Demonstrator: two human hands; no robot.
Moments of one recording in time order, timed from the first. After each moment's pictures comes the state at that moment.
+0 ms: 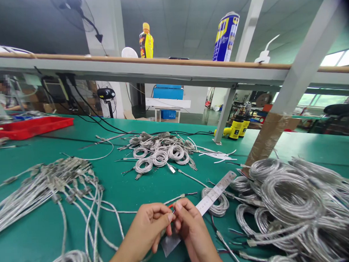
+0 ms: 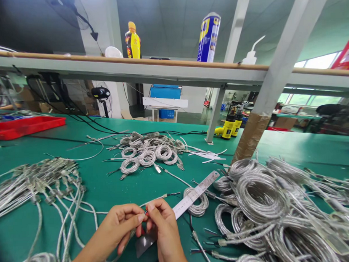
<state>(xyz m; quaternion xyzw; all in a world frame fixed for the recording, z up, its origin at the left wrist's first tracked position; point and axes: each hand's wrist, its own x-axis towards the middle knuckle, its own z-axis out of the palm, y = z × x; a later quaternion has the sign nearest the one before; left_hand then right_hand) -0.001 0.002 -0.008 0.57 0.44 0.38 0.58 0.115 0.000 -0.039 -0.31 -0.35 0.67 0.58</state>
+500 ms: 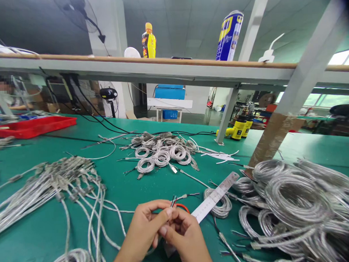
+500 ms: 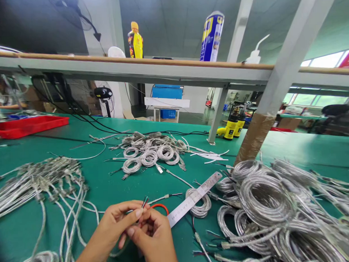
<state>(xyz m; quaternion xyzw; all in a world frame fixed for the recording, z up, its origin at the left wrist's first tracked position) -0.007 0.003 -0.018 0.53 0.44 0.47 0.55 0.098 -0.005 -0.050 -0.31 -0.49 0.62 0.53</state>
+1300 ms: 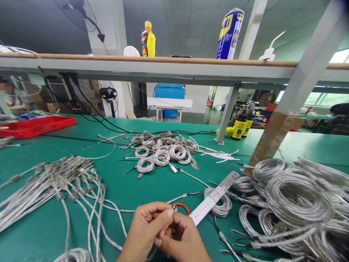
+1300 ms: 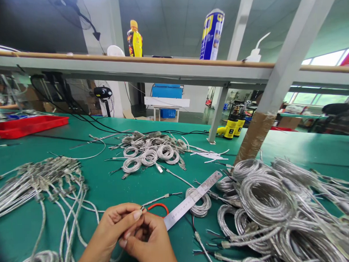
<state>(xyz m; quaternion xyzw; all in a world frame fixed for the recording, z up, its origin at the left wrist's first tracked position) 0.000 -0.003 -0.015 0.46 0.37 0.51 0.62 0.097 -0.008 -0.046 -0.28 -0.50 0.63 0.52</state>
